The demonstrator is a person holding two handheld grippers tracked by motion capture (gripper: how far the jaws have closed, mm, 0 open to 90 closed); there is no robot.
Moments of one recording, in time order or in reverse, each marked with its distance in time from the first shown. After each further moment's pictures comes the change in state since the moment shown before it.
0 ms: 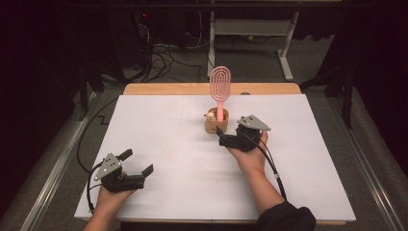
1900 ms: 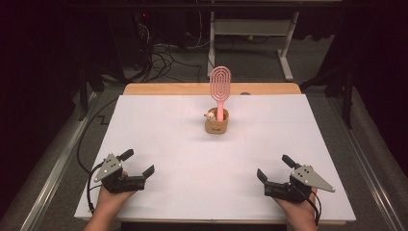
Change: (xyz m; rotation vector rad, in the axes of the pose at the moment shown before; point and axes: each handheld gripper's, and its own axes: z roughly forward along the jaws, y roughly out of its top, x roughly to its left) left arm -0.005 0.003 -0.002 -0.007 -0.019 0.018; right arm -0.039 -0.078 -0.156 -0.116 0.030 -0.011
